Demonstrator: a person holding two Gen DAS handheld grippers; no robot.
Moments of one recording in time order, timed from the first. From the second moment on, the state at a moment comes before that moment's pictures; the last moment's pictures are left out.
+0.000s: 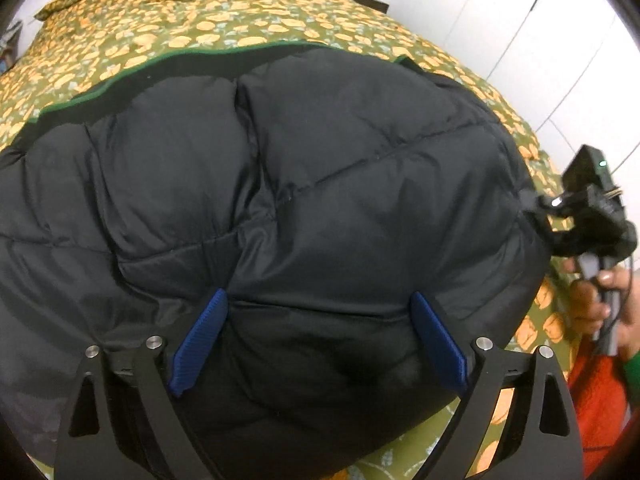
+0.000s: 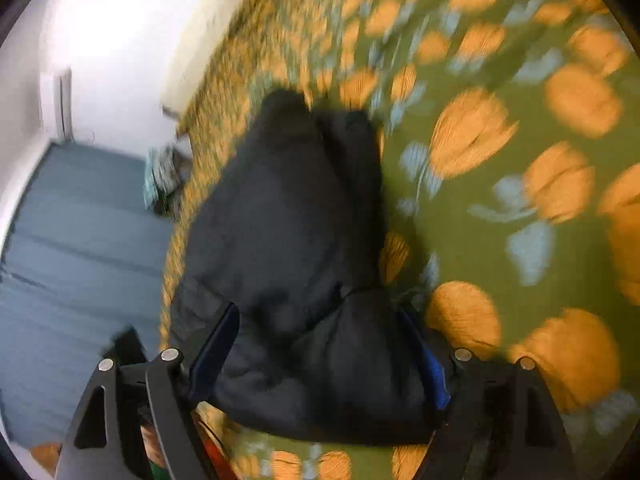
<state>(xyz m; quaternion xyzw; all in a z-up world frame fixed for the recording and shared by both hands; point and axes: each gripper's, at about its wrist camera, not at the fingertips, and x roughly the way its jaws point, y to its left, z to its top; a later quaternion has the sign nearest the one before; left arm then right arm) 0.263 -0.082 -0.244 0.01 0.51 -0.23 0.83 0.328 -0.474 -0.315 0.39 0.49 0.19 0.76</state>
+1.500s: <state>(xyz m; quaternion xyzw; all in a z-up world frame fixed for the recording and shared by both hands) 0.289 -0.105 -0.072 0.22 0.52 -0.20 0.80 0.212 -0.187 -0.120 -0.07 0.27 0.25 0.93</state>
